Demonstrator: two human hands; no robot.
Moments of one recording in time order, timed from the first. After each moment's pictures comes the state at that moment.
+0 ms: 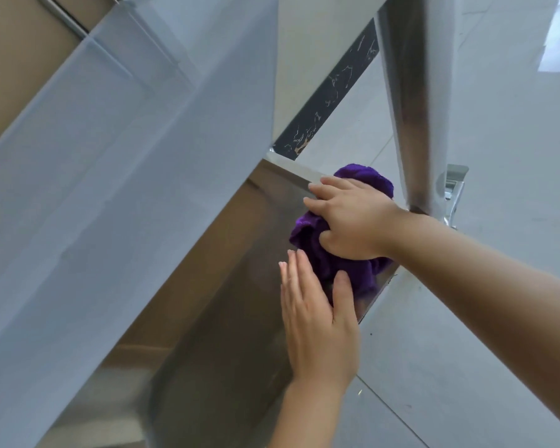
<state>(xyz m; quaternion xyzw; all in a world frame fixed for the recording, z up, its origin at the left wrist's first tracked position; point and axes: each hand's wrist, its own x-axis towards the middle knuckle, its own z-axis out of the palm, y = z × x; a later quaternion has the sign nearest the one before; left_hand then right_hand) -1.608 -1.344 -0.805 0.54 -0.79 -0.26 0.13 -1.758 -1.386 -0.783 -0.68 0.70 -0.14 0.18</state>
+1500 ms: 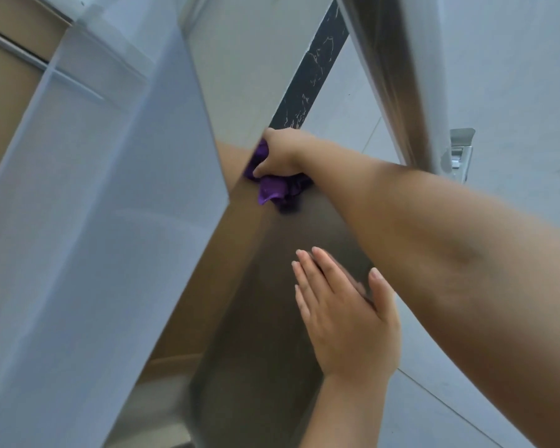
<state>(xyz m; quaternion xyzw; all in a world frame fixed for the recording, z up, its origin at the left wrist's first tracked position) -1.615 -1.343 -0.806 0.54 -0.84 -0.06 0.01 -1.772 -1.530 -0.790 -0.50 0.75 -0.30 0.32</state>
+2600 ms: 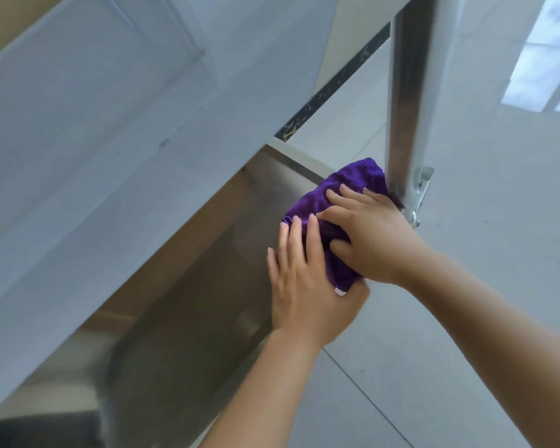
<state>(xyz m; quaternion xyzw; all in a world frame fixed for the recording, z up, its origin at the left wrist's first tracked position) -1.609 -1.336 -0.807 0.44 -0.89 -0.09 0.12 -1.740 -1.322 -0.787 -0.64 0.74 -0.18 0.12</state>
